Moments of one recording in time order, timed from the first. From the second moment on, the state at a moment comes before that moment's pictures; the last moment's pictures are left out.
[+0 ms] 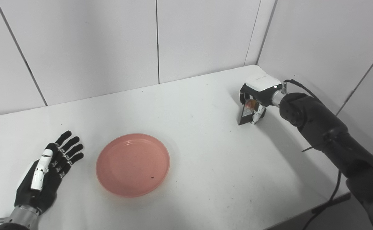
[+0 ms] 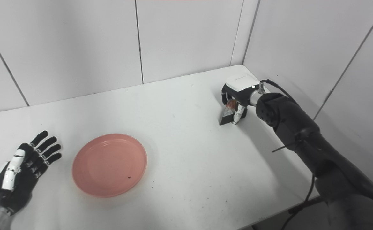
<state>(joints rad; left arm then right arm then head) -0.32 0.15 0.00 0.24 -0.32 0.18 -0.39 -0.53 -0.87 0.24 0.44 -0.79 -0.05 0.26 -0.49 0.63</state>
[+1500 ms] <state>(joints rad) -0.30 0.02 -0.10 0.16 -0.20 0.23 -0.21 -0.69 -0.65 0.27 -0.23 -0.72 0.17 0.73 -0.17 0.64</state>
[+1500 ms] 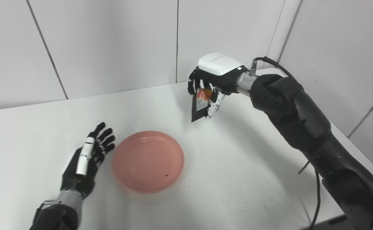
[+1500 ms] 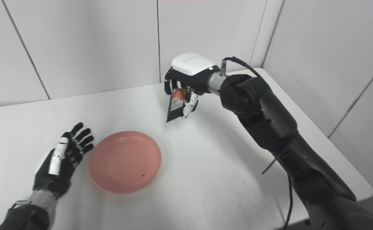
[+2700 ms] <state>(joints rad) -0.34 -0.08 -0.13 0.19 -0.15 0.25 -0.16 -0.66 -0.40 0.46 -0.15 -0.75 0.10 0.69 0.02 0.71</state>
